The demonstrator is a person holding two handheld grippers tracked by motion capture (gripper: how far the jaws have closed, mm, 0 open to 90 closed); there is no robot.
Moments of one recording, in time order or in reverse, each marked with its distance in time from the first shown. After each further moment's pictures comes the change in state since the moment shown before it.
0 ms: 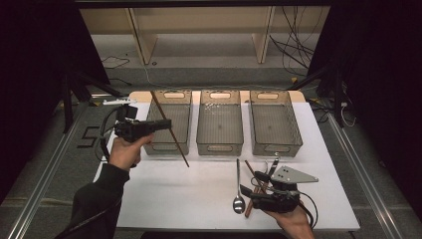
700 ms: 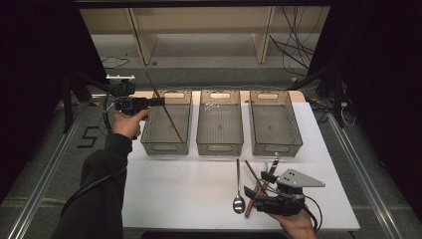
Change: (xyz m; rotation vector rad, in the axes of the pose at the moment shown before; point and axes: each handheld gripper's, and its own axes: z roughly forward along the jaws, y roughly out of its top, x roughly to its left) left arm 0.059 0.045 0.032 -0.009 0.126 -0.128; right arm -0.002 -0.006 -0.008 -0.033 -0.029 0.012
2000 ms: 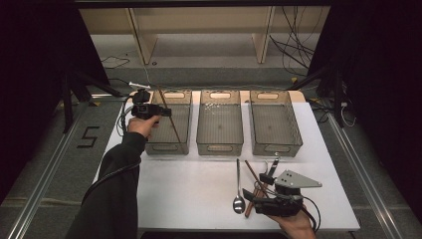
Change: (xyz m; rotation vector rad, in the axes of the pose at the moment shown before) left arm 0.038 -0.019 0.061 0.155 0.124 -0.113; right arm 0.001 -0.004 0.004 0.030 0.018 -0.013
